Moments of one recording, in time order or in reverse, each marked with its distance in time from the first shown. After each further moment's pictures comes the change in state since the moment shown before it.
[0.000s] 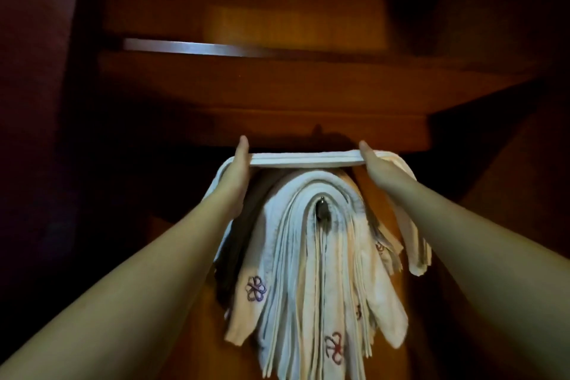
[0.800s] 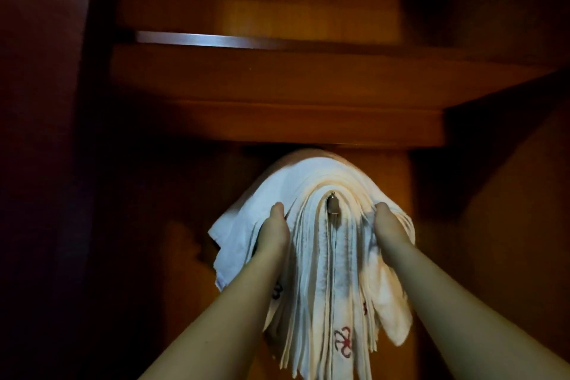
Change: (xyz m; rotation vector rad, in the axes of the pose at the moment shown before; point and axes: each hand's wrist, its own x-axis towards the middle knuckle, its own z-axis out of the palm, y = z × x) left_hand -0.009 -0.108 0.032 -0.117 0.246 -0.177; right_hand 0.004 0.096 0.064 0.430 -0.019 0.297
